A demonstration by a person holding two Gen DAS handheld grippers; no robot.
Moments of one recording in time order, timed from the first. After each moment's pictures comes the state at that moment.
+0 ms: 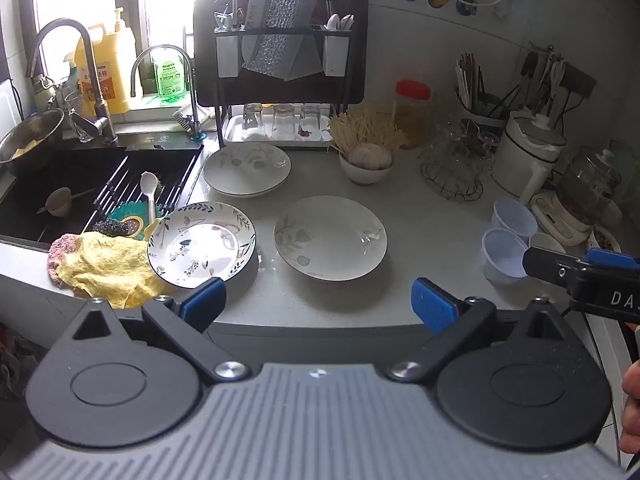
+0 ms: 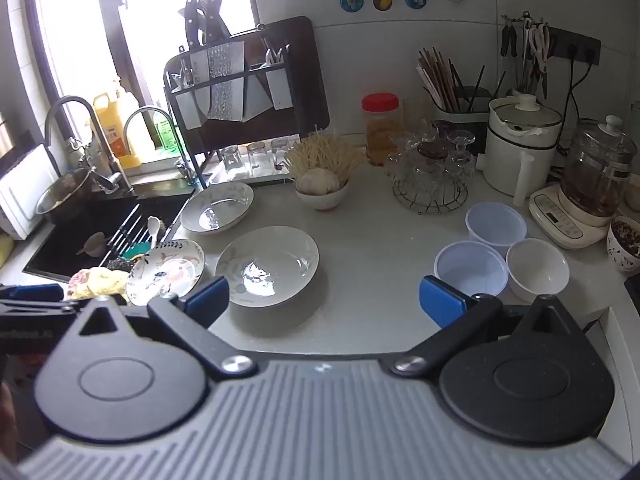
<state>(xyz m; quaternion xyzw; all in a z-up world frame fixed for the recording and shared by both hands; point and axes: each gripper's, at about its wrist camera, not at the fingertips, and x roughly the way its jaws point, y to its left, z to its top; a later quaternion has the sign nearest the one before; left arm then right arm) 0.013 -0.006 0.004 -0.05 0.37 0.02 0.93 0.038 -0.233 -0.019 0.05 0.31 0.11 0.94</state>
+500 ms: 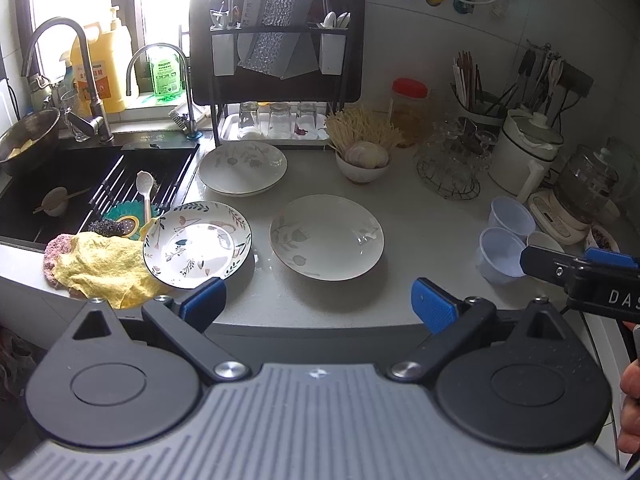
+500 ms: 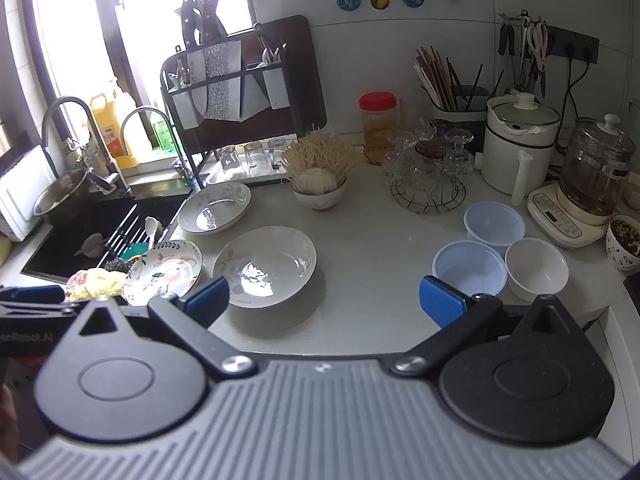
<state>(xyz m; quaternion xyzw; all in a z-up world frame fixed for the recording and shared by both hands) 0.016 -0.007 -0.001 -0.05 0.37 0.02 0.93 0.037 -0.232 -0.020 0.05 0.32 0.11 0.94</state>
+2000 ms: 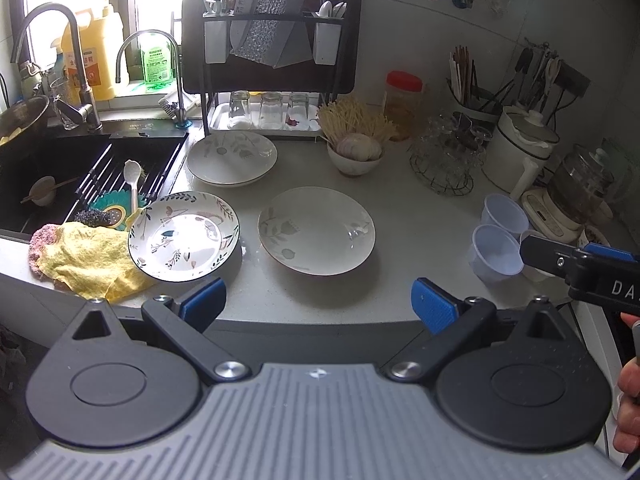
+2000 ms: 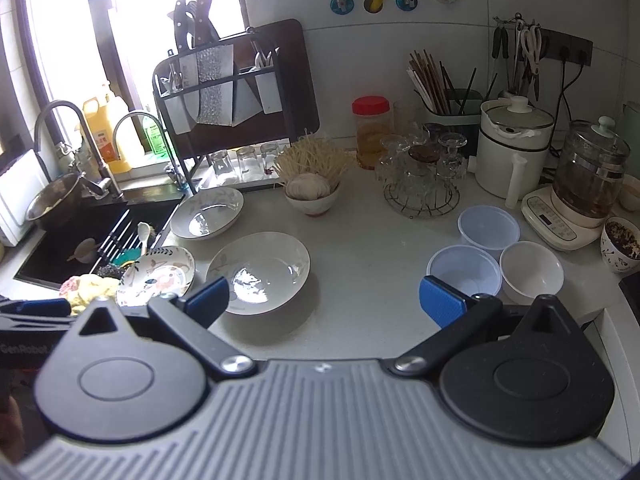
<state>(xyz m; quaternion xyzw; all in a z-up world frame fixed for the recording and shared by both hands) 0.030 -0.005 -0.007 -0.06 0.39 0.01 0.92 0.043 -0.230 -0.018 0.05 0.32 0.09 0.94</state>
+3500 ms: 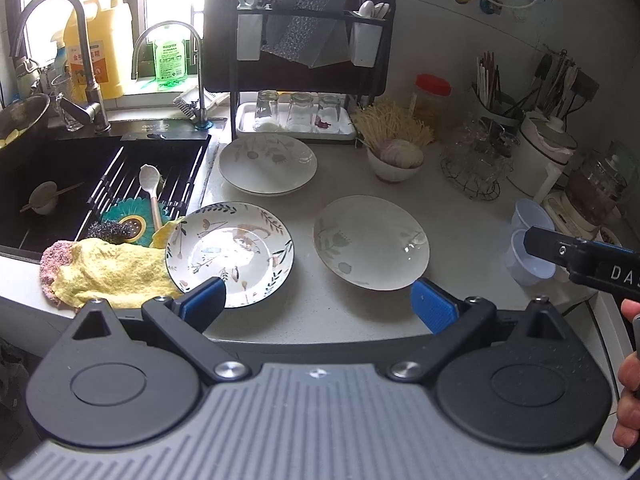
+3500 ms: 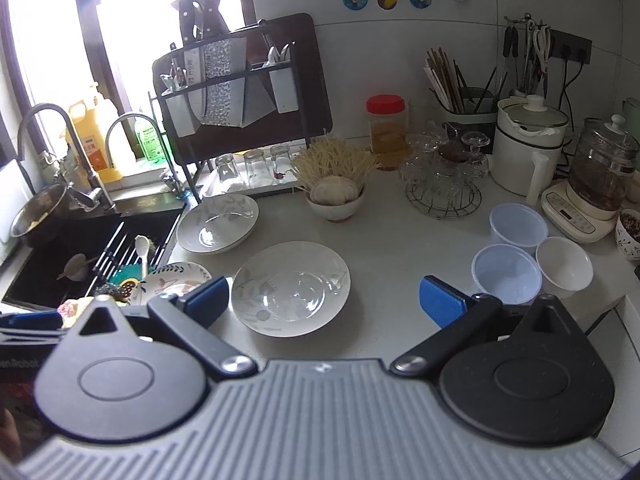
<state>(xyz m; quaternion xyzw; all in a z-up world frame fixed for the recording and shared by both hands) 0.060 0.102 -0.023 -0.07 0.39 -0.01 0.92 0.065 -0.139 -0.028 0.06 0.31 0.06 0.95</state>
